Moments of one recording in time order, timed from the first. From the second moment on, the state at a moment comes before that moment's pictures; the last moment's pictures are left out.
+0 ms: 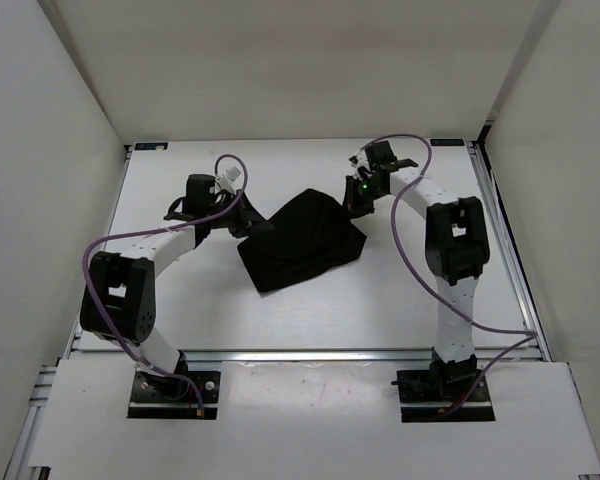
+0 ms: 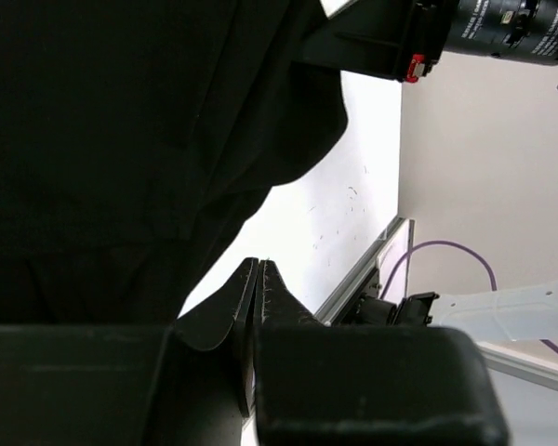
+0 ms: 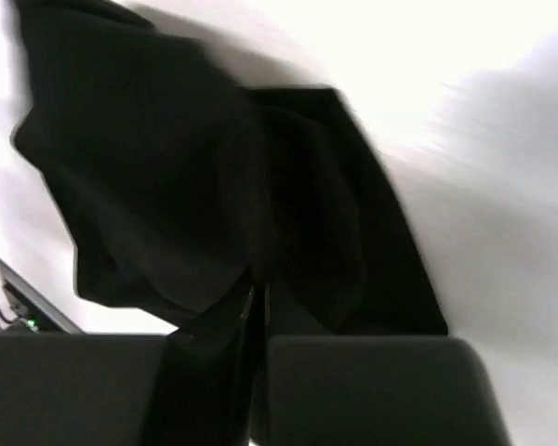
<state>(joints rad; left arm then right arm) -0.22 1.61 0.98 -0.03 0.73 -0.69 0.29 2.11 1.64 -0.63 -0.51 0.28</state>
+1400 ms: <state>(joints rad) -0.55 1.87 1.19 -0.03 0.61 -0.69 0.23 1.54 1.16 -0.63 -0.12 0.28</state>
